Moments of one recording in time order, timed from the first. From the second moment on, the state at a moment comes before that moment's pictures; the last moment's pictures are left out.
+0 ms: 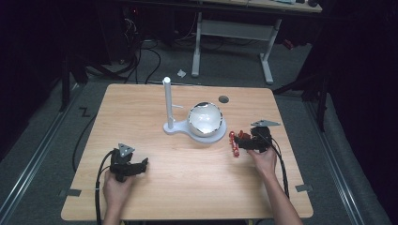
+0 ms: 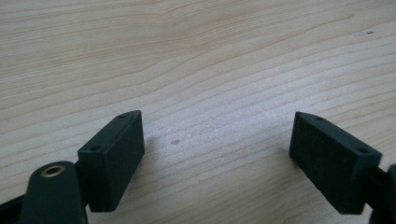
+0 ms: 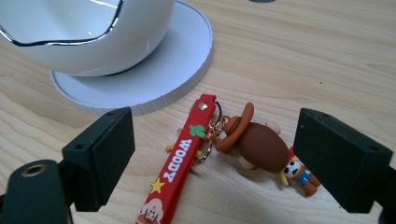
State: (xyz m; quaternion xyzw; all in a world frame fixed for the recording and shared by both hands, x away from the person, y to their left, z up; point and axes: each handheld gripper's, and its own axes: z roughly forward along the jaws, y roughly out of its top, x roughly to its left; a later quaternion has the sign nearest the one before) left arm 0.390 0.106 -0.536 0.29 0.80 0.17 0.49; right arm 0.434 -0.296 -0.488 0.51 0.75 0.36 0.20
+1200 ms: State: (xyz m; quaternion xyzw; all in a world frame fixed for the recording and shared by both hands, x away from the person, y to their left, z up) left arm 0.390 0.106 -0.536 0.29 0.80 0.17 0.49; right arm 0.461 -0.296 -0.523 0.52 0.78 0.29 0.20
